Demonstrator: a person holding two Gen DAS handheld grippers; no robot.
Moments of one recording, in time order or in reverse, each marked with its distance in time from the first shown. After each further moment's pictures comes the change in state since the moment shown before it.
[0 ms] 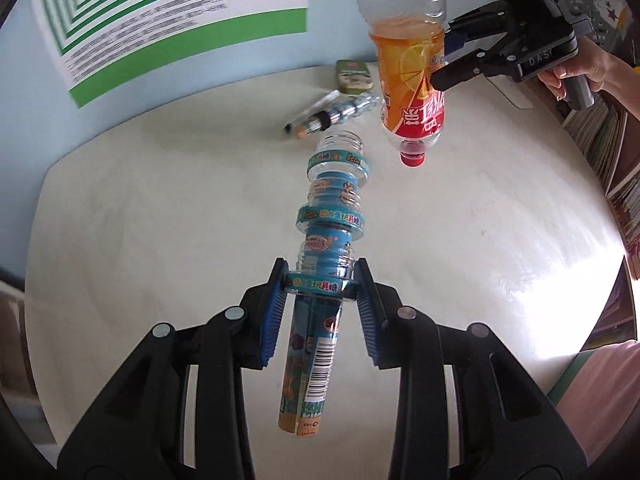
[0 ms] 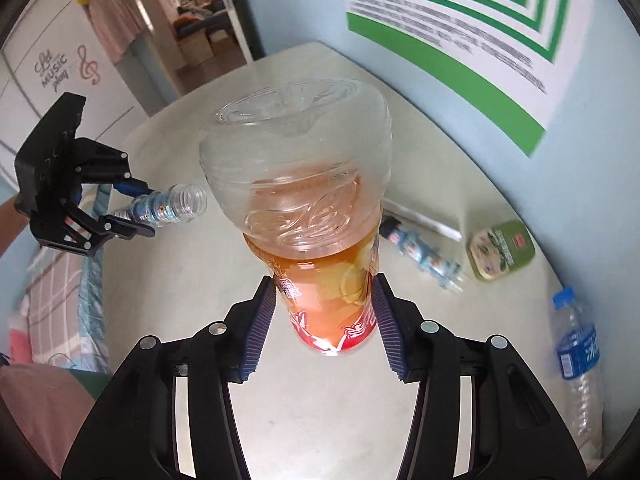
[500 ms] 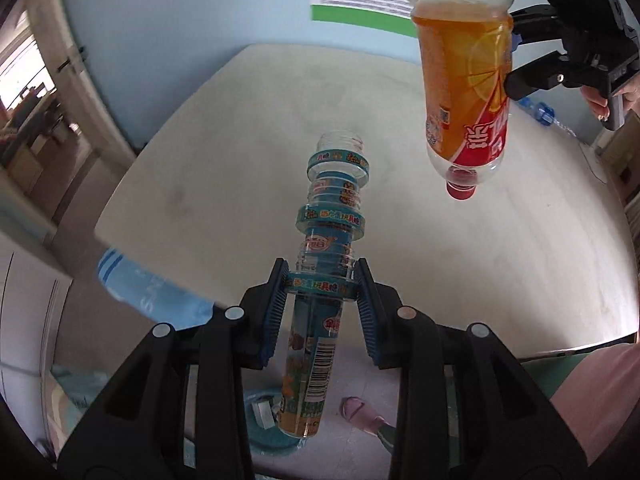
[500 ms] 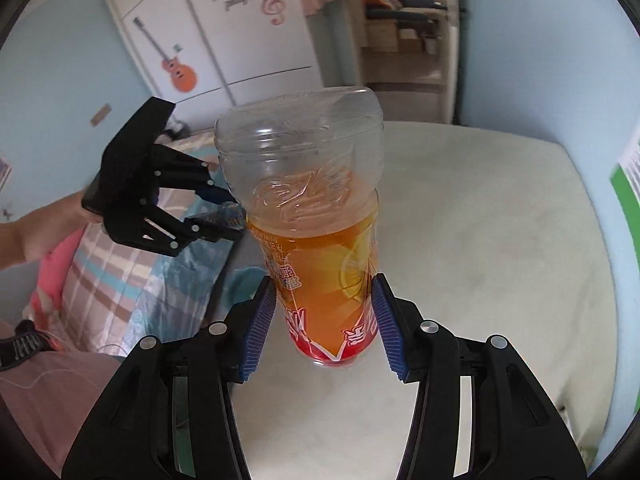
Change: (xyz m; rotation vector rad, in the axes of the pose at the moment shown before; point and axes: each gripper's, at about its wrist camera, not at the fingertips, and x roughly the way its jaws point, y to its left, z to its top) left arm -0.164 0.064 -0.246 -0.510 -0.042 0.306; right arm 0.039 0.309 0.118 -0.527 0.013 0.404
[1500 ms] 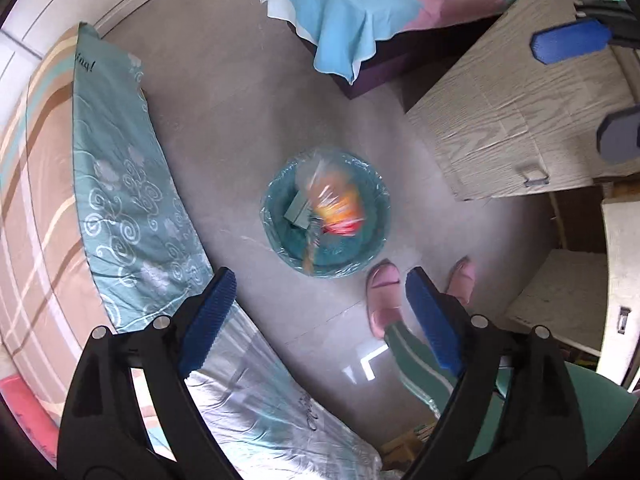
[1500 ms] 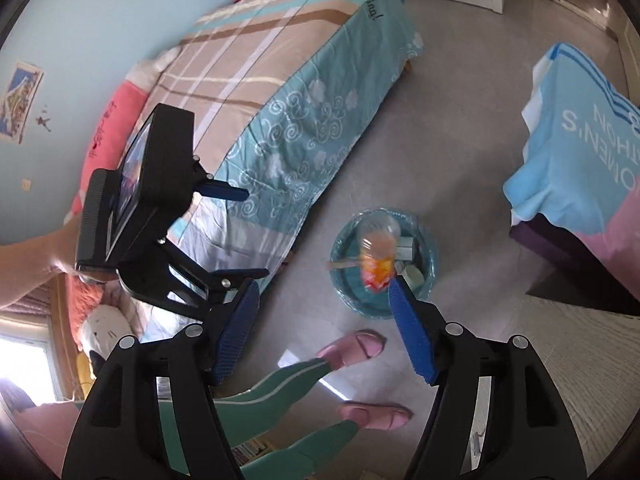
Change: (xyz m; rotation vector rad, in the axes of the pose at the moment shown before) left arm 0.087 0.176 -0.389 -0.704 0.429 0.131; right arm 0.473 0.258 0.060 -0.188 0.493 0.330
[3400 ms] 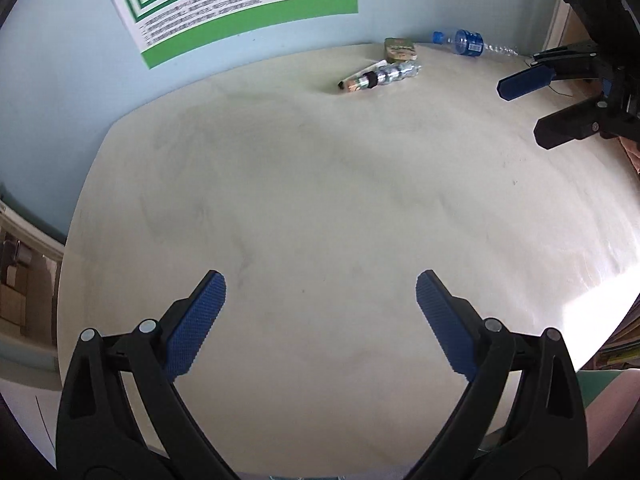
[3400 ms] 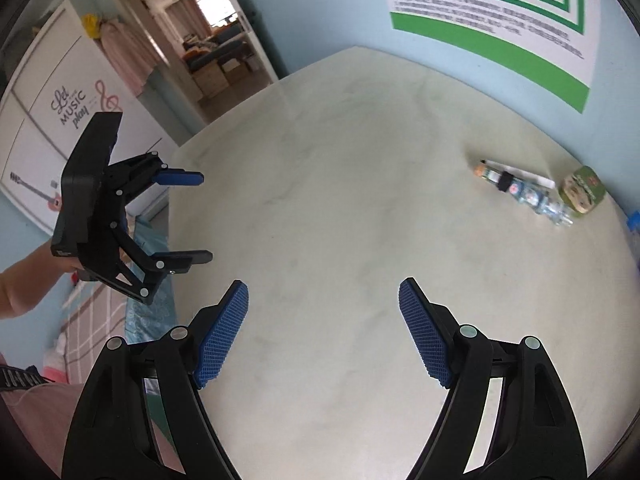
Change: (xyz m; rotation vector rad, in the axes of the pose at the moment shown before) left arm -0.175 -0.589 0.092 1.190 -0.401 -0.132; right arm -0.394 -0.060 -0.572 0.906 -0.714 -0.512
